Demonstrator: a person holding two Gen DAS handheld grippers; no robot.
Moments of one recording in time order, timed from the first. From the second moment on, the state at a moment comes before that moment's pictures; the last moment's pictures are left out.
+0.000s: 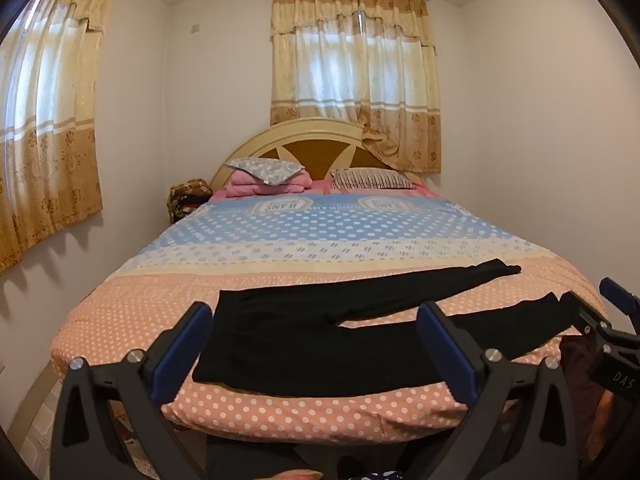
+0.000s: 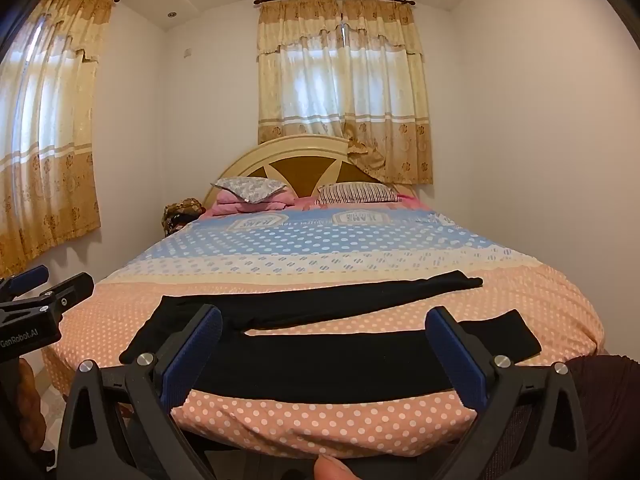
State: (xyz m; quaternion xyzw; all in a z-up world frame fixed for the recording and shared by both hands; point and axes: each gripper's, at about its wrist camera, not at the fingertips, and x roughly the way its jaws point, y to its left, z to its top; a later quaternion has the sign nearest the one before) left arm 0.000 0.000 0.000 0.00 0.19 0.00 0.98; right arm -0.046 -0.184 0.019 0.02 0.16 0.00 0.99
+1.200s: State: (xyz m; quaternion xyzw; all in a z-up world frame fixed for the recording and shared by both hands) left arm 0.001 0.003 -0.001 0.00 0.19 0.00 0.98; right arm -0.040 -0.182 0.003 0.02 0.18 0.00 0.98
